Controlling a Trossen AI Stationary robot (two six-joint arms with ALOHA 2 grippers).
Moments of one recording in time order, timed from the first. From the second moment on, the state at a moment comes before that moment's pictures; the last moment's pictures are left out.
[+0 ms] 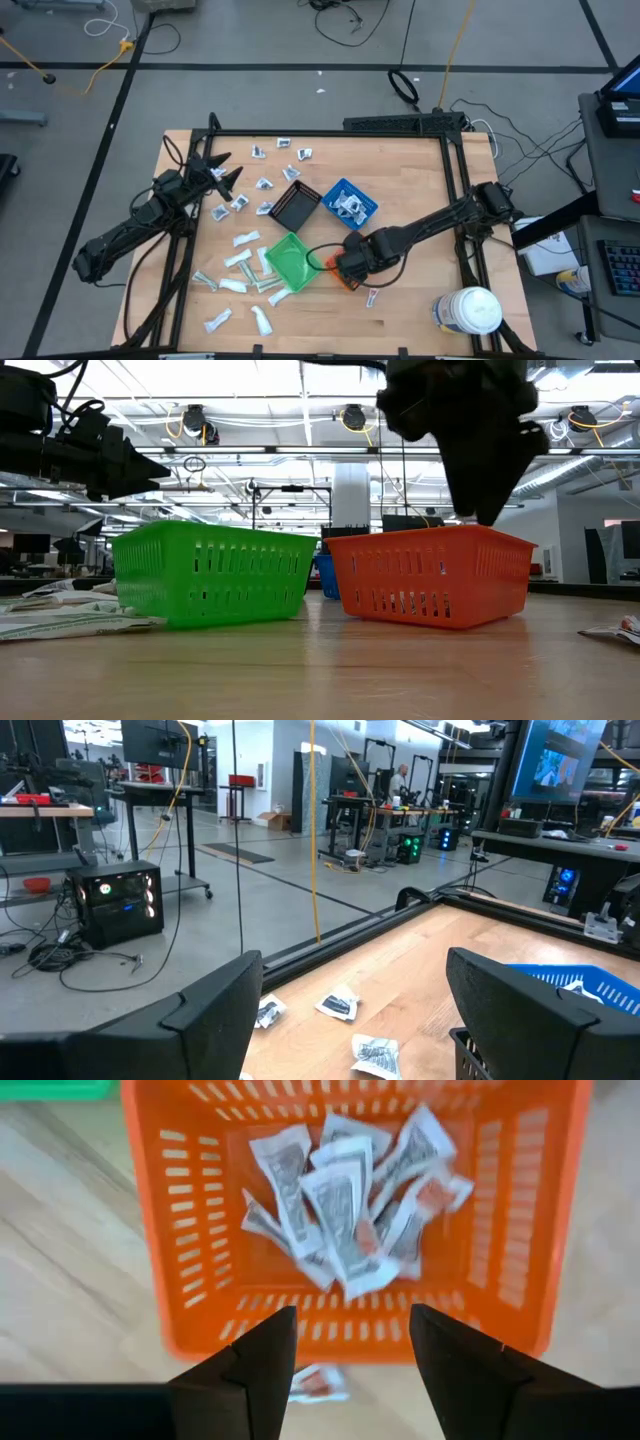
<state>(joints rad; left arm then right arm) 0.65 0.01 0.02 0.03 -0.03 -0.09 0.36 1.86 1.46 -1.04 0.03 1.19</state>
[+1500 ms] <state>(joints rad) 0.65 0.01 0.02 0.03 -0.03 -0.09 0.61 1.99 1.45 -1.01 0.08 1.72</state>
